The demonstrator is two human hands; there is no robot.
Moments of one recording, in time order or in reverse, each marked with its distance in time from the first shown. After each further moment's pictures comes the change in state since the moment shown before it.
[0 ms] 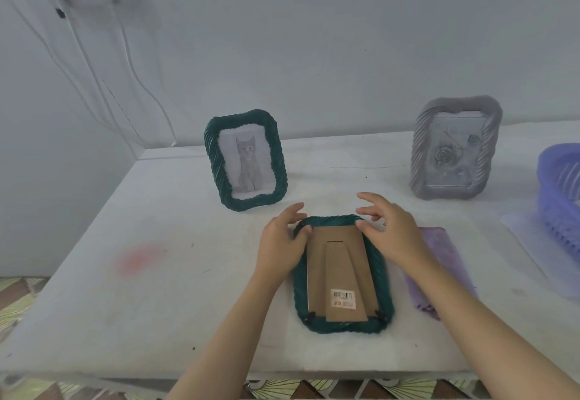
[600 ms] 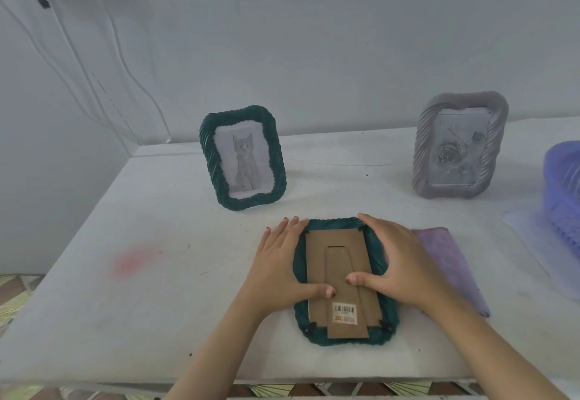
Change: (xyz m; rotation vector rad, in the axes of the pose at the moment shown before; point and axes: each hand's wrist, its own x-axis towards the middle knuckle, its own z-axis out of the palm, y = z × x) left_hand -0.026 -0.015 -0.017 0.439 -0.292 0.235; right_hand -0.036 0.010 -0.005 -0.261 -0.166 -0.130
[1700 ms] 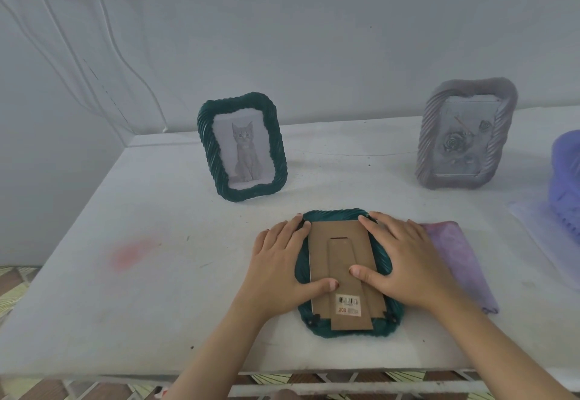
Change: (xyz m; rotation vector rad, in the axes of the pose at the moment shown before) left_hand -0.012 -0.002 0.005 0.234 0.060 0.038; right_hand -0.009 -0.005 0.003 -0.302 -0.061 0.030
